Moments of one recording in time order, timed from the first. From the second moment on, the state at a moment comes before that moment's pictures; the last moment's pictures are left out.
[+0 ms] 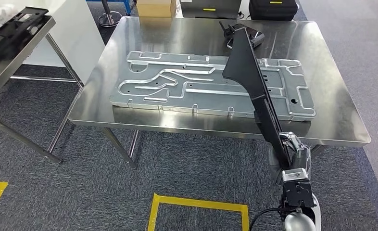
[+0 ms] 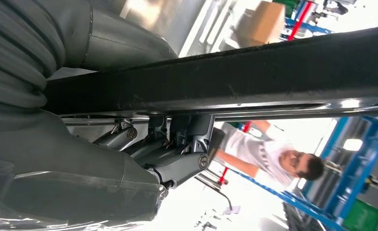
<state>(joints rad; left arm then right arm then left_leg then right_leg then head) -0.02 -0.02 -0.53 -0.14 0.87 0.20 -0.45 0.13 -0.08 0.06 -1.90 0.36 -0.38 -0.32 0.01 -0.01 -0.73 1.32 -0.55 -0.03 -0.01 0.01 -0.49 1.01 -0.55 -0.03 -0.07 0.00</state>
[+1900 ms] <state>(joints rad) -0.05 -0.03 -0.60 -0.14 0.87 0.21 -0.40 -0.61 -0.02 0.27 -1.00 0.75 -0.14 0.01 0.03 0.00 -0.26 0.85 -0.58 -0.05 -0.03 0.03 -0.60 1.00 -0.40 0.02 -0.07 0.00</state>
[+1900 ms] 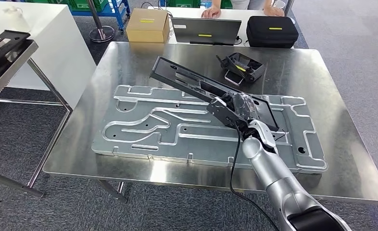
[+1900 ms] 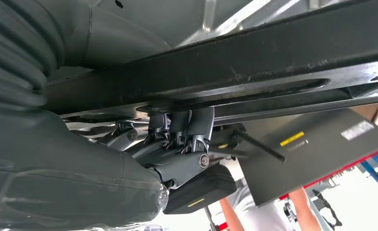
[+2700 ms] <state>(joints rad) -0.06 -0.03 -0.63 -0.14 0.87 0.18 -0.42 -0.59 0.03 0.32 -0.91 0.79 0.02 0.01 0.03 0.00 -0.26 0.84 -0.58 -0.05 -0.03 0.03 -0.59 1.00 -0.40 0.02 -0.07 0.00</state>
